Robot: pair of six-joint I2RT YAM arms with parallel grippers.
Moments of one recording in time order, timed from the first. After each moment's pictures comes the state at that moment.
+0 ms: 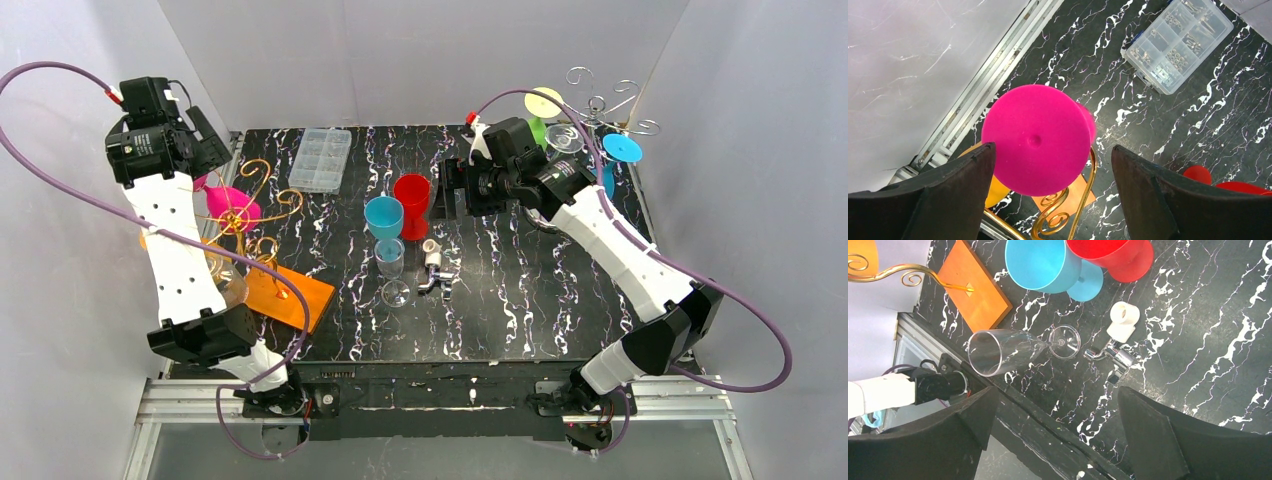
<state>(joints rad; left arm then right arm) 0.29 1.55 2.12 -1.34 -0.22 -0.28 0.68 1.51 1.67 -0.89 -0.25 0.43</state>
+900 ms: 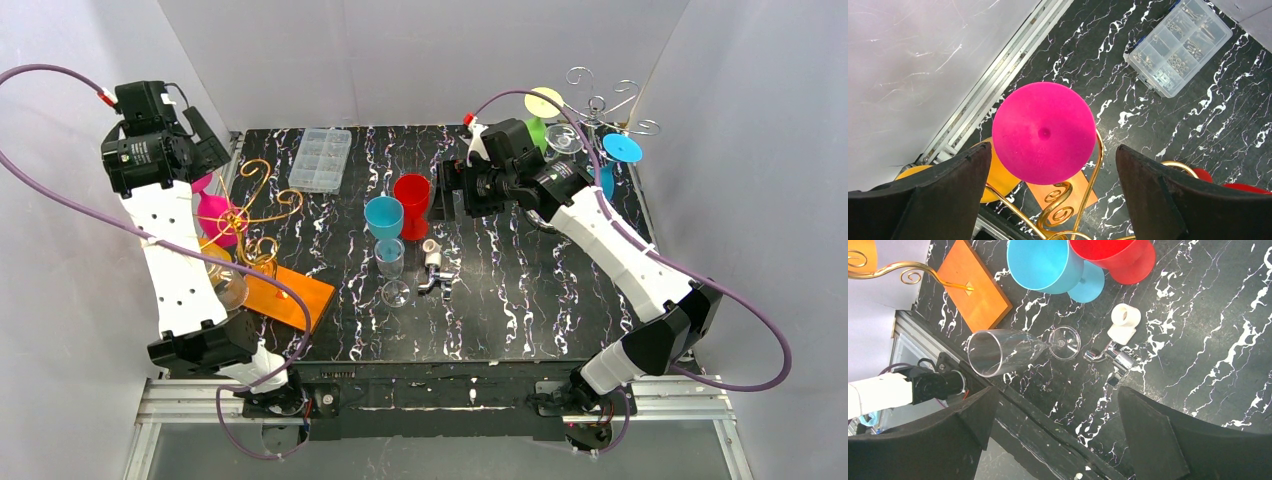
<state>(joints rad) 0.29 1.51 2.11 -1.34 -0.24 -0.28 0.69 1.51 1.66 -0.87 -0.25 0.41</state>
